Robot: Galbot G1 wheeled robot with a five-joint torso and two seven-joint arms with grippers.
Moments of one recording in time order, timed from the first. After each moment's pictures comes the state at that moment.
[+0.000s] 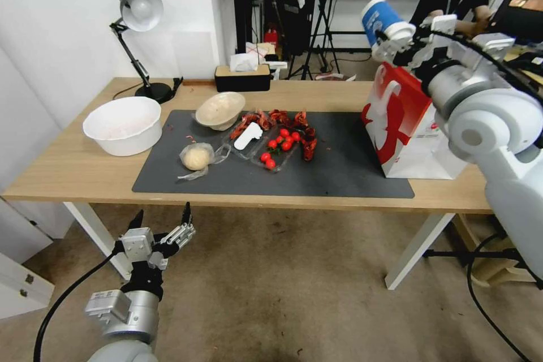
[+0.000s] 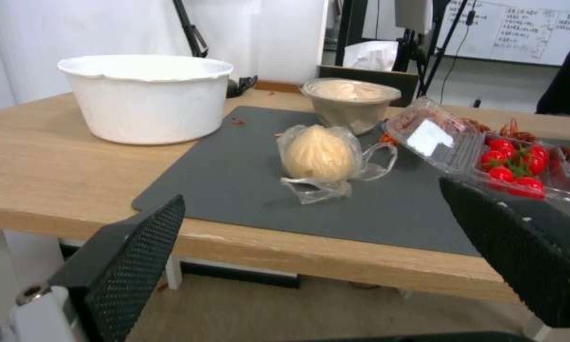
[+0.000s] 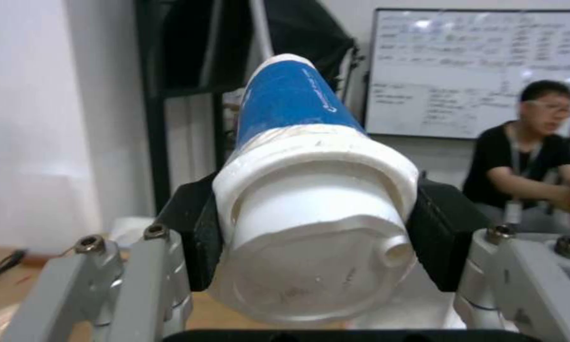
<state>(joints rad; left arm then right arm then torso) 1.80 -1.54 -0.59 -2.32 -0.22 0.06 -0.05 -0.50 0.78 0.28 1.99 0.97 -0.52 0.43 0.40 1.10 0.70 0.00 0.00</state>
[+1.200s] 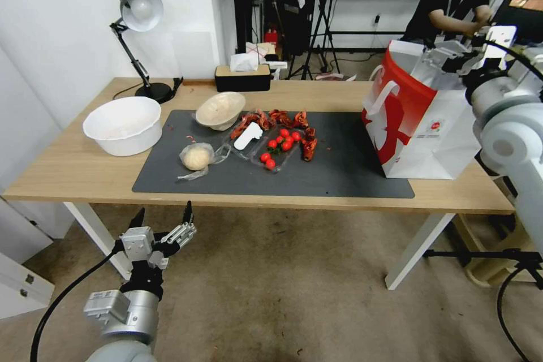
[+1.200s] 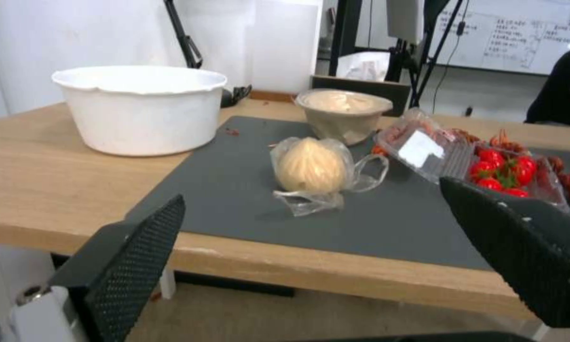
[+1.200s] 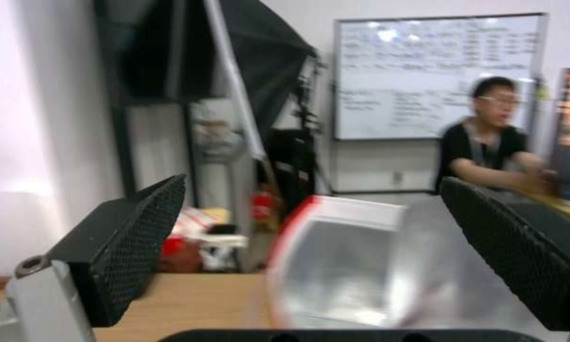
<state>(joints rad) 1.81 -1.52 -0.59 -2.33 -0.24 0.04 -0.05 -0.78 0.74 0.46 2.09 0.97 -0.36 0.43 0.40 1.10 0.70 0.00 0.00</state>
